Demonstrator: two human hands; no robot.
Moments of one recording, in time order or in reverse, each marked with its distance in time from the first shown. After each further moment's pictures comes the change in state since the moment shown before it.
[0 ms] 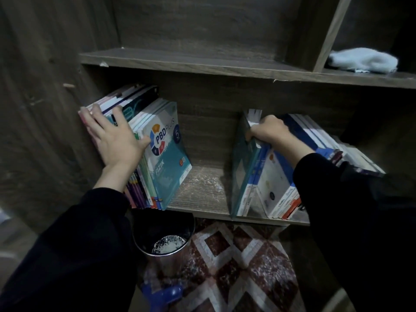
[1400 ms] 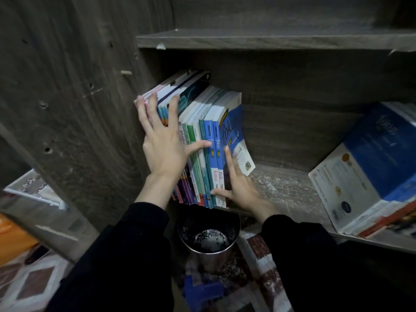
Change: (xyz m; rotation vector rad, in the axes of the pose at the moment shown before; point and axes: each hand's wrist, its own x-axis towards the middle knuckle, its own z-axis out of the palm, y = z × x) left_hand -0.009 -0.029 -0.001 0.090 -0.028 0.099; right_hand -0.012 0.000 0.245 -0.070 -0.273 -0.694
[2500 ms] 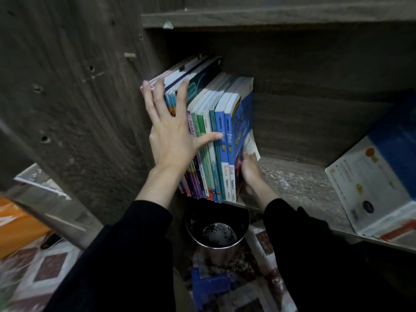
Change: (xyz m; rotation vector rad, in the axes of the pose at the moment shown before) left_hand -0.001 -0.003 -0.002 -0.054 -0.028 0.029; right_hand 0.091 0.059 0.081 0.931 0.205 0.749
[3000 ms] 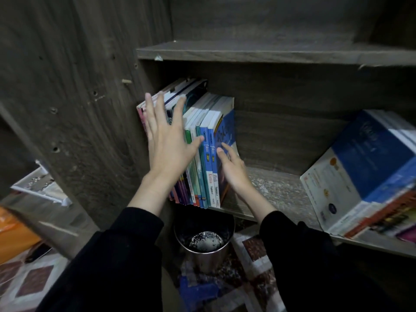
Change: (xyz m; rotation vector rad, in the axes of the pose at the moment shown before) left_hand -0.006 0.025 -0.023 -0.100 0.046 0.115; right_hand -0.153 -0.100 -0.048 -0.259 -0.121 -0.440
